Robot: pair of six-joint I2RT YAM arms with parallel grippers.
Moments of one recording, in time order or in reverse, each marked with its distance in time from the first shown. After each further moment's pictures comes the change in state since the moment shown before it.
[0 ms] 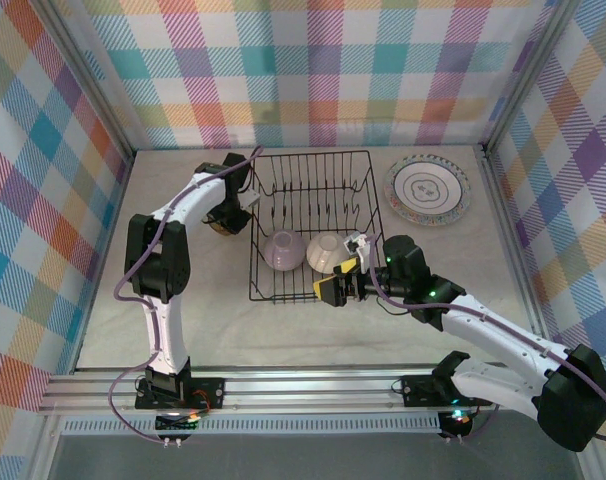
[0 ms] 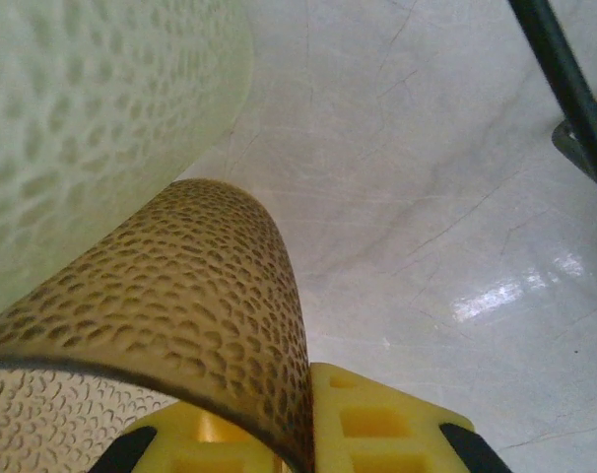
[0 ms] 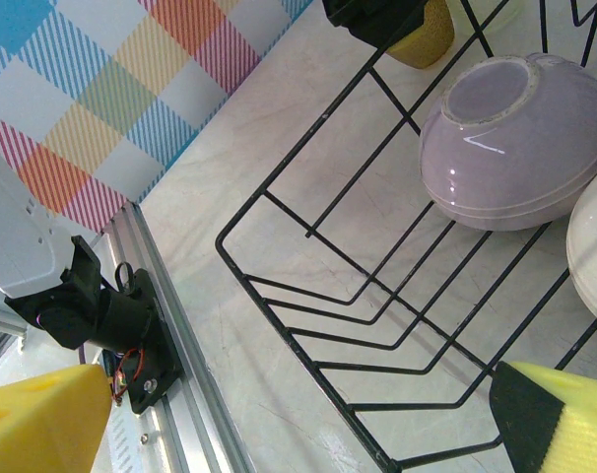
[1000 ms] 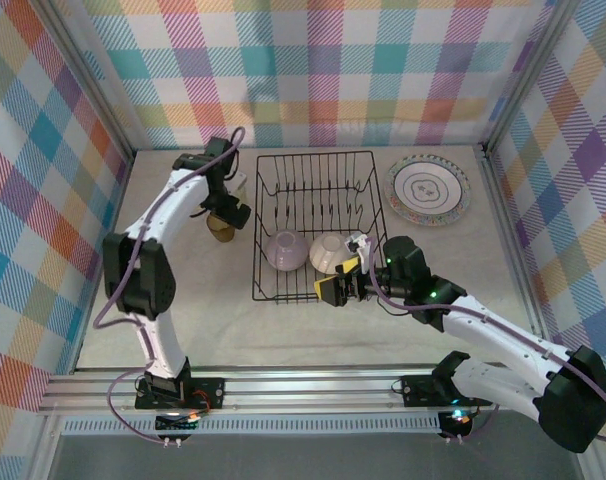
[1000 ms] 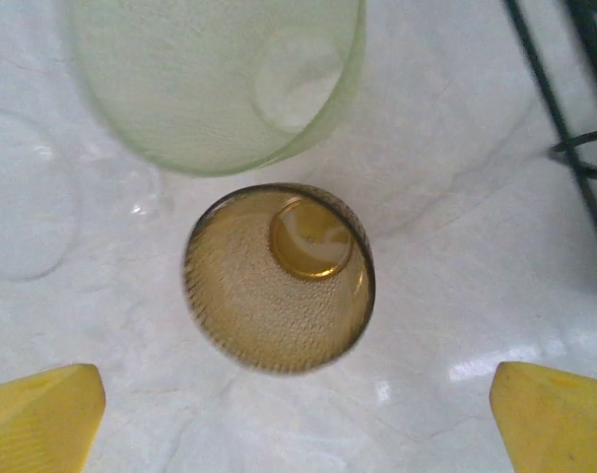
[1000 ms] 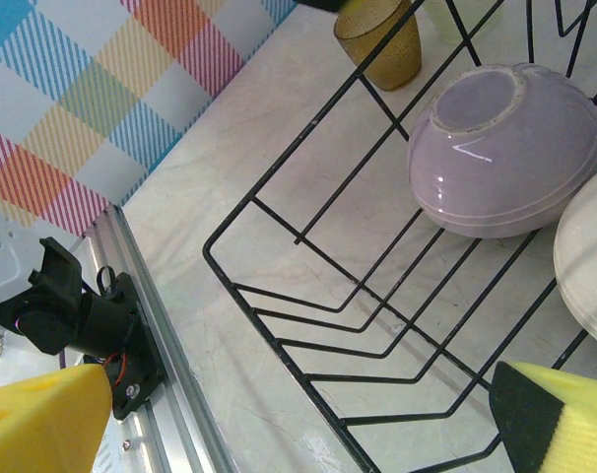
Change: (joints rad) left arm 0.017 -0.222 0.000 -0.027 -0.027 -0.096; right arm 0.006 -0.011 0.002 -0.020 0.044 -0.015
